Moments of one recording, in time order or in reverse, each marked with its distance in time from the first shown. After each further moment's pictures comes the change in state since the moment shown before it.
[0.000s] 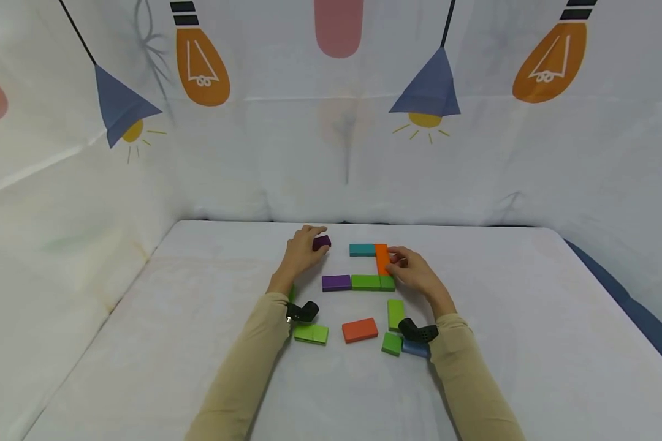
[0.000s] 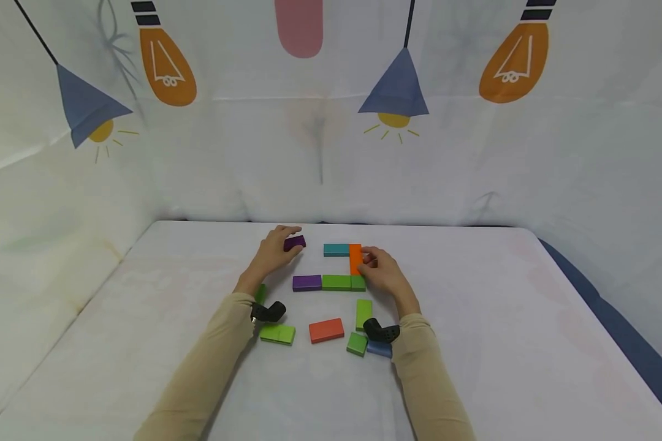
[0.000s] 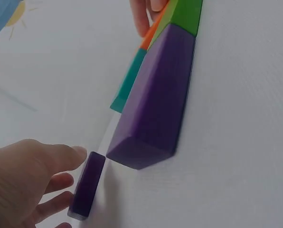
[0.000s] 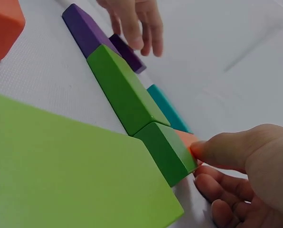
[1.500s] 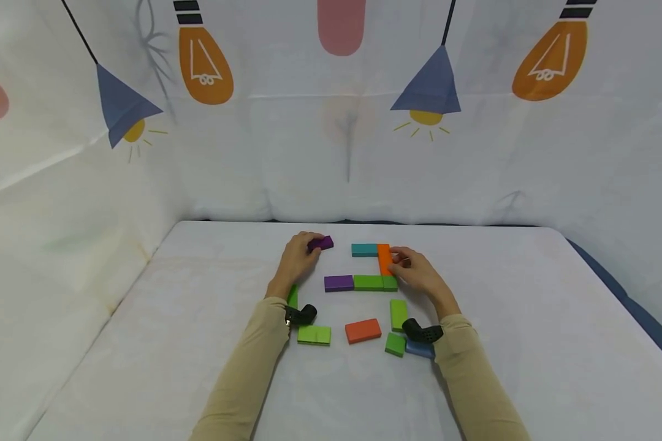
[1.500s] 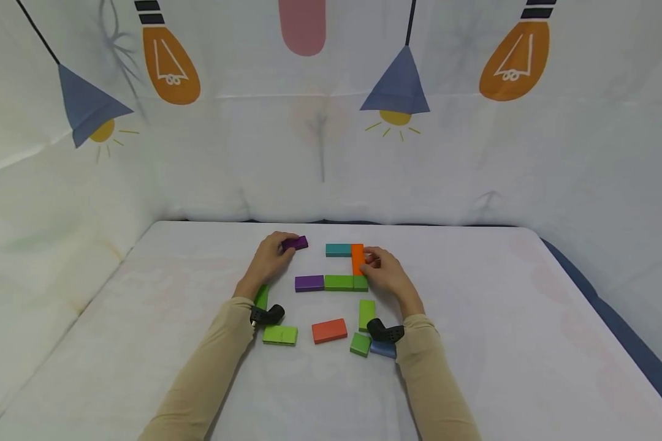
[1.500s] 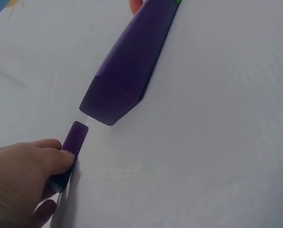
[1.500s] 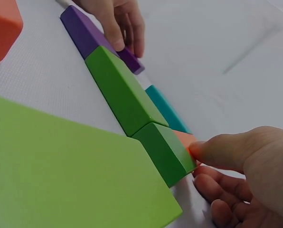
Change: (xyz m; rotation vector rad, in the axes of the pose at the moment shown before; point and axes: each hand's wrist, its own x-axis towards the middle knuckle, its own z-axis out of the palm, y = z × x) left_hand -0.011 -0.032 0.009 -0.125 0.075 0.054; right_hand -0.005 -0.002 0.006 0.001 0.002 0.018
